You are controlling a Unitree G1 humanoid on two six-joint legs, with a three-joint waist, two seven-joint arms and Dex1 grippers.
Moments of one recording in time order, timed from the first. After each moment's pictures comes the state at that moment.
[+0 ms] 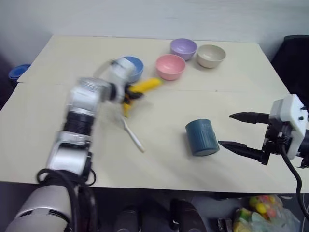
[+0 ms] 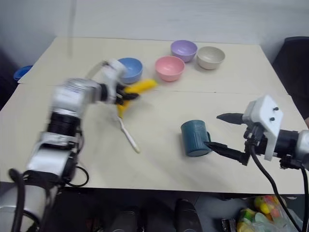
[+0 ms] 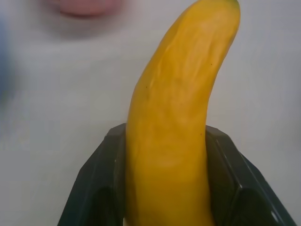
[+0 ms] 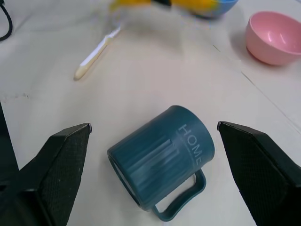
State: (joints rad) left arm -1.05 0.58 0.05 0.34 -0.01 0.94 -0.71; right arm -0.06 -1.11 -0.50 -0.63 0.88 0.79 0.86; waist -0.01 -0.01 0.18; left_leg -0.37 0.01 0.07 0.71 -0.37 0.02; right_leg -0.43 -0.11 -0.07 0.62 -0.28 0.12
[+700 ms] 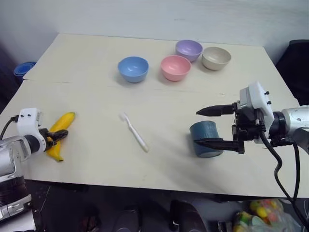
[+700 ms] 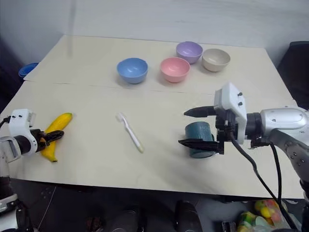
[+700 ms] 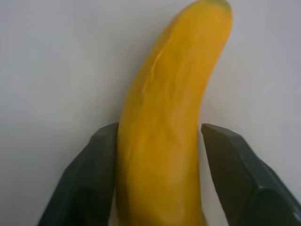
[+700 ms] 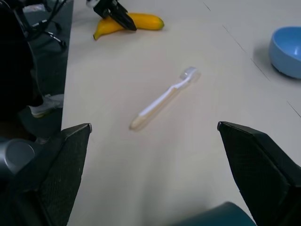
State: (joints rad) left arm -0.37 0.72 0.55 -0.08 -0.16 1.24 -0.53; right arm -0.46 -1.04 -0.12 -0.48 0.86 0.75 1.01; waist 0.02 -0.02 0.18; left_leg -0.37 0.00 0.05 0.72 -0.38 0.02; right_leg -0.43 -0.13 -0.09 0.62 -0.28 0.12
